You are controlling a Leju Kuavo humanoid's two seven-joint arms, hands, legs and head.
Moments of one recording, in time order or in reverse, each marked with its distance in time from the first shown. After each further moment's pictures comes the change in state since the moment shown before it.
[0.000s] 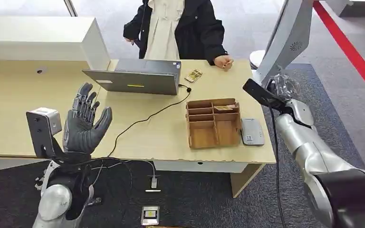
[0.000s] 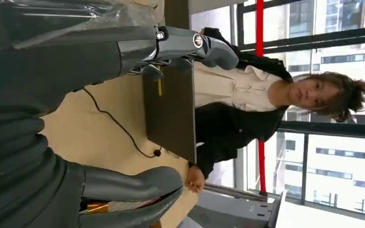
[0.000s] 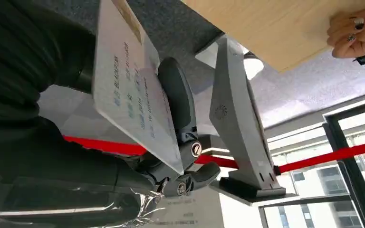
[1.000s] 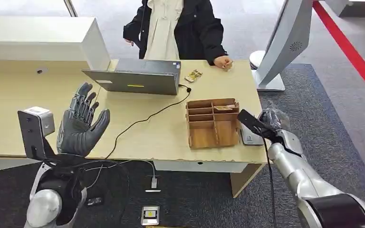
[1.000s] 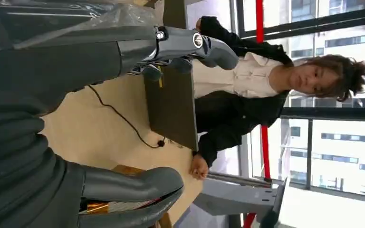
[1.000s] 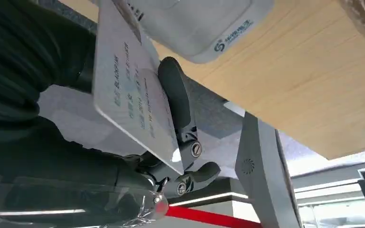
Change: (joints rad) left arm 0.009 0.036 -0.001 -0.084 0.021 -0.057 0.079; right arm 0.204 0.019 -0.013 -0.034 -0.018 0.010 0.046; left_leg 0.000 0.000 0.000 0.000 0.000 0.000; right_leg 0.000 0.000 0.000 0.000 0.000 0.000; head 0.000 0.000
